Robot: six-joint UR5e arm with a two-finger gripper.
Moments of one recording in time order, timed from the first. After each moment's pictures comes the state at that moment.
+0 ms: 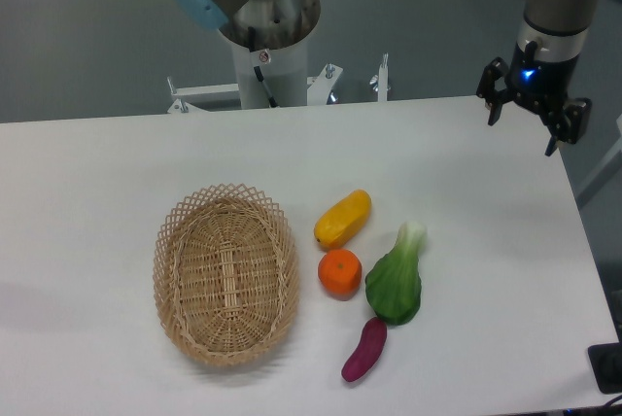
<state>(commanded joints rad) 2.89 -1.78 -1.58 -1.16 1.48 1.66</state>
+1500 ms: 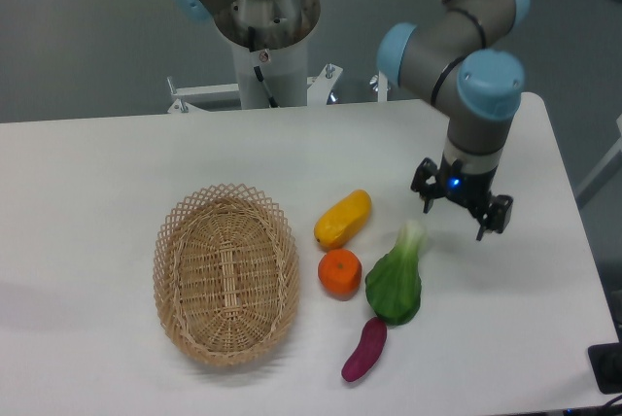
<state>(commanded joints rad) 2.69 -2.00 -1.76 -0.83 1.51 1.35</state>
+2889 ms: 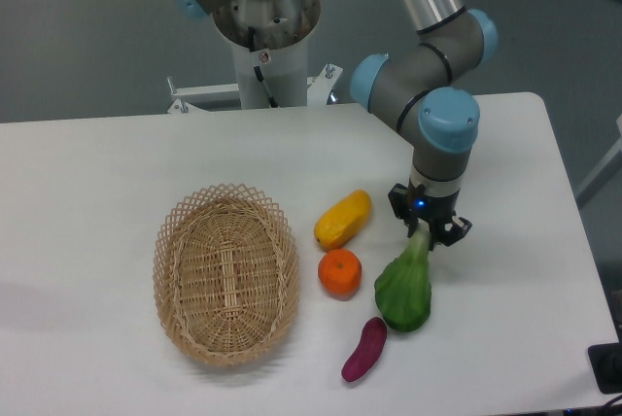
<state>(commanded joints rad) 2.67 -1.98 -1.73 -0.76 1.50 1.34</state>
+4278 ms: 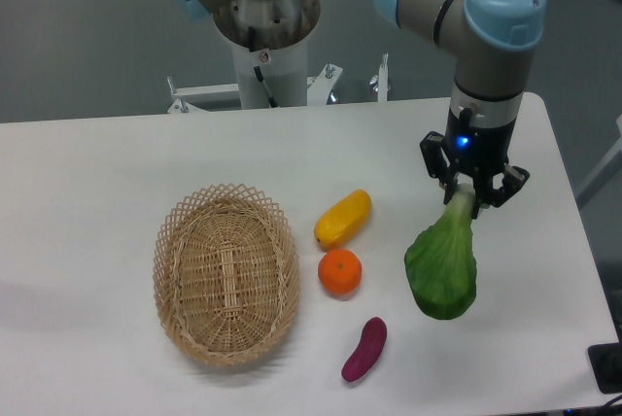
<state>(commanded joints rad) 2.68 -1.83 -1.50 -1.12 1.46 1.35</state>
